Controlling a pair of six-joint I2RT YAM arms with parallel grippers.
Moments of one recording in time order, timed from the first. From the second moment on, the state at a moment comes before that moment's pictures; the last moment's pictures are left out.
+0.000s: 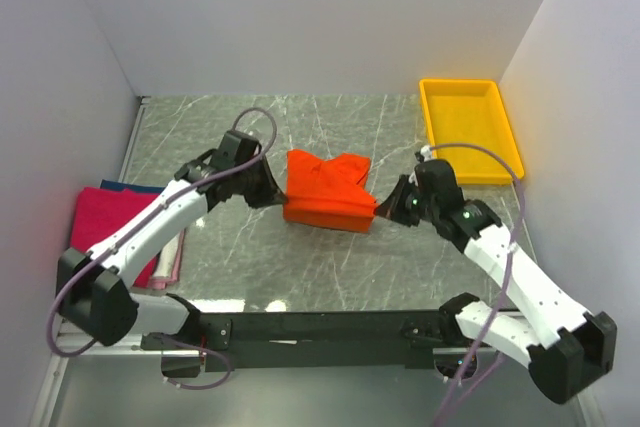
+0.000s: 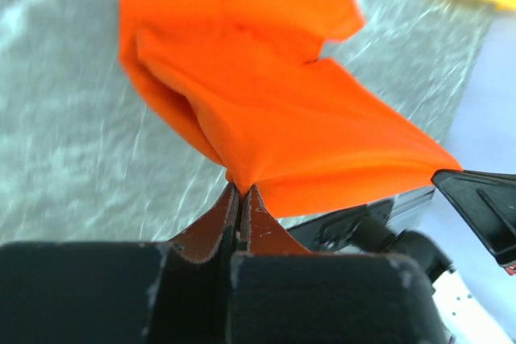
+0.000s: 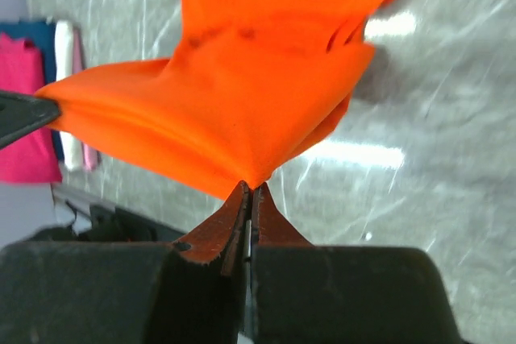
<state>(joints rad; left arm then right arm) -0.53 1.29 1.08 -0.66 0.18 -0.88 0.48 0.93 0.81 -0.60 -0.12 0.78</state>
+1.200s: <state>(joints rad) -0.29 2.19 1.76 -0.48 0.34 -0.83 0.21 2.02 1.50 -0.45 -0.31 0.64</state>
